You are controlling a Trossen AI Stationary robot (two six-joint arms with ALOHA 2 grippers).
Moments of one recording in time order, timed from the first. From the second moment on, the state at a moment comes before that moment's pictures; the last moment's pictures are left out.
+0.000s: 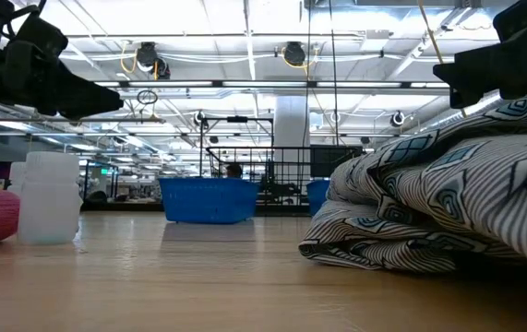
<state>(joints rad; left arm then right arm) -0.12 0.23 0.02 0.15 -0.37 0.07 0.13 0.10 0.01 0.13 0.00 -0.04</state>
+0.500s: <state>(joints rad) -0.12 0.23 0.02 0.22 -0.35 0.13 0.13 0.10 0.01 0.13 0.00 -0.04</state>
